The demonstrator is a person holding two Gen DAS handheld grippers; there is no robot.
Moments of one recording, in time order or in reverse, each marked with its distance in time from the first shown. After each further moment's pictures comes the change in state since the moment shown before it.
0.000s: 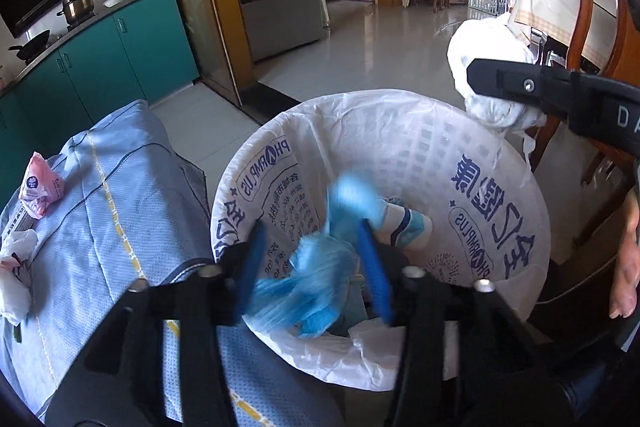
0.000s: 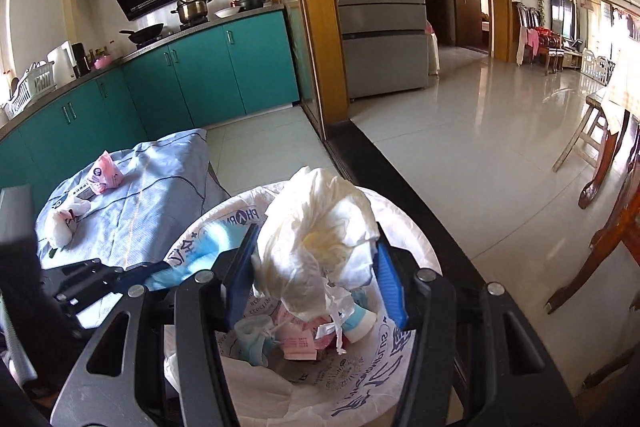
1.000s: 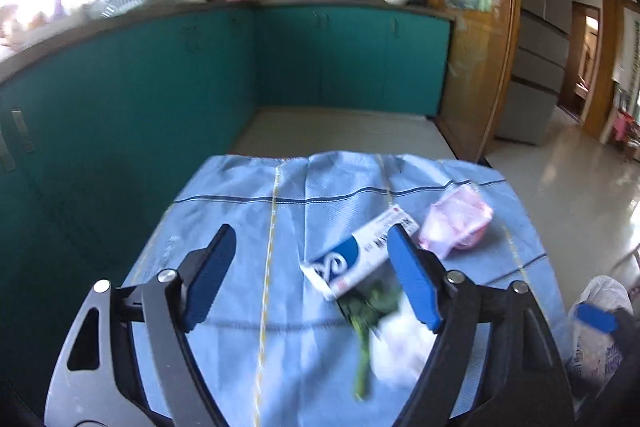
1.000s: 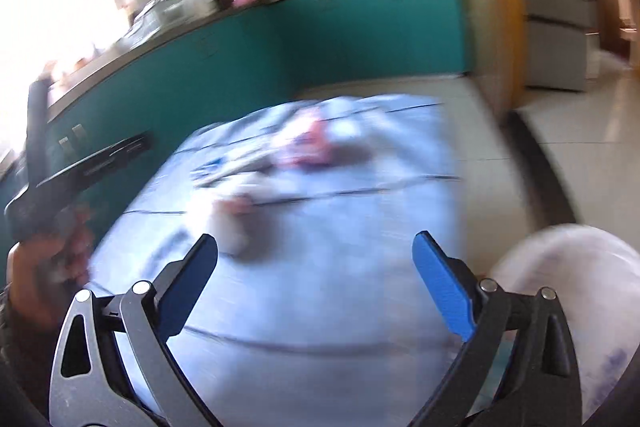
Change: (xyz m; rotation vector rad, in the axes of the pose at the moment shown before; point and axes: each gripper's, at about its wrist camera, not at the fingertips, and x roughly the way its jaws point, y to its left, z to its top) left arm -0.127 0.380 -0.037 -0.602 -0.070 0.534; right arm 0.086 0.295 0.029 -0.254 0.239 0.579
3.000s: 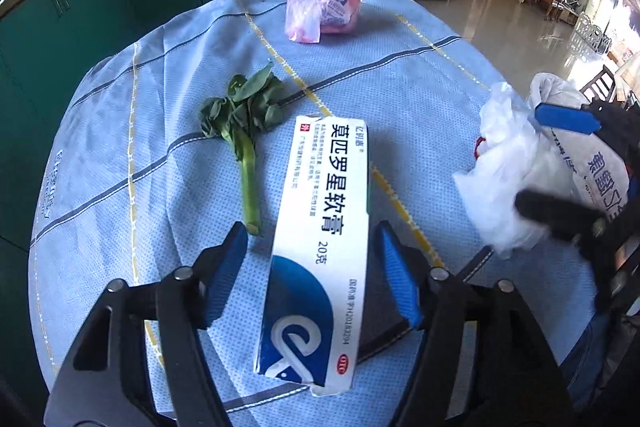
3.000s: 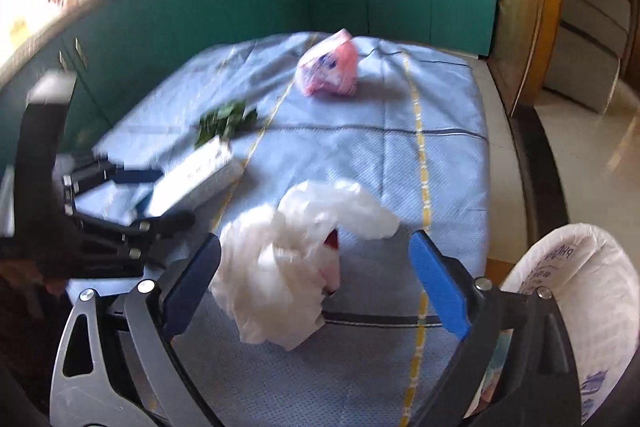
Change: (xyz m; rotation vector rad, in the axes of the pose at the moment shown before) left arm 0.000 -0.055 -0.123 0.338 0.358 -0.258; right arm 0.014 -0.001 -0.042 -0.186 0.170 -0.153
